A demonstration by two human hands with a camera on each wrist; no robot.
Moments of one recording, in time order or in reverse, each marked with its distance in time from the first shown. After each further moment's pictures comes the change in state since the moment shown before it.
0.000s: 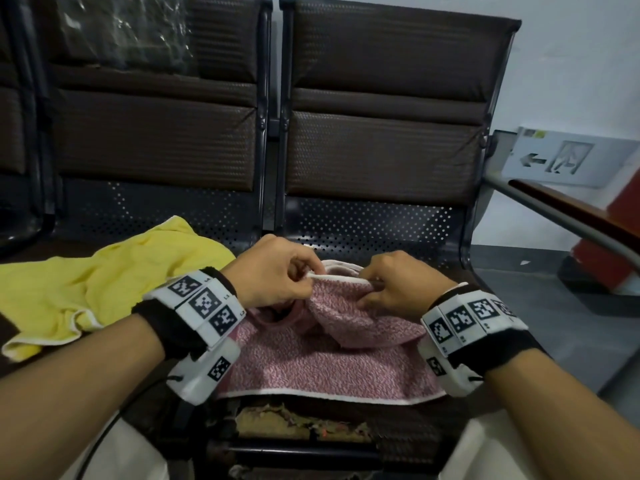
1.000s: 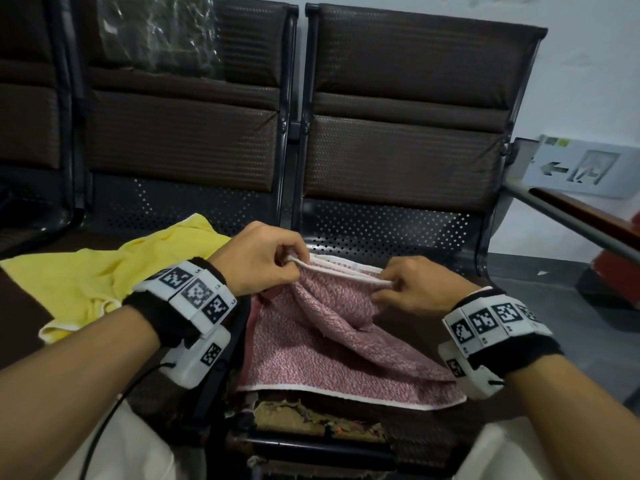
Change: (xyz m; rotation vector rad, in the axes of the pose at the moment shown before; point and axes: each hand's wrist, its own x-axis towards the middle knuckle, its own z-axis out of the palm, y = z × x) left_hand -0.017 -0.023 -0.032 0.082 0.144 0.052; right_hand 0.003 0.004 -0.003 0.018 -0.071 0.011
